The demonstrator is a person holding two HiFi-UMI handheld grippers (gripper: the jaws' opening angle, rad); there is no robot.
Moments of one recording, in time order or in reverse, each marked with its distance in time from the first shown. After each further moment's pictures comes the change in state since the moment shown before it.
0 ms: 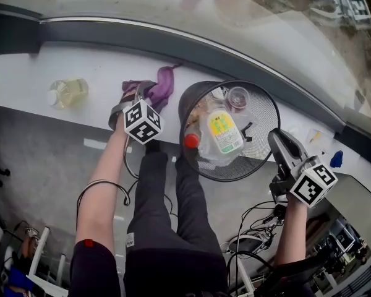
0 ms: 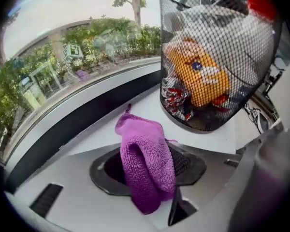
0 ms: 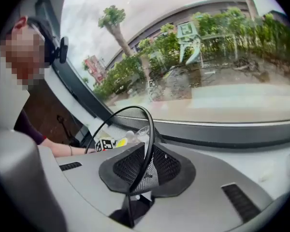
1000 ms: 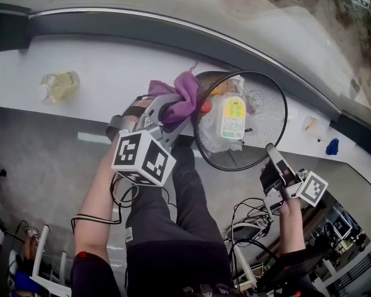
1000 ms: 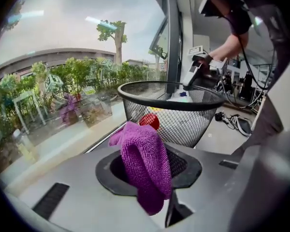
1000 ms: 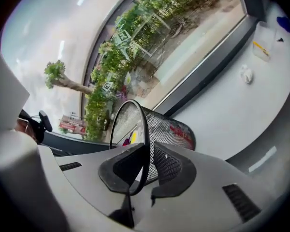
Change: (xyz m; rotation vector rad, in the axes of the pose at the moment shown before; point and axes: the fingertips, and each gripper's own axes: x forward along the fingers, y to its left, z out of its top) left arm -0.141 -0.067 0.130 0.173 -0.377 -0.173; right arm -0.047 -0.005 -0.062 0.740 -0.077 0.023
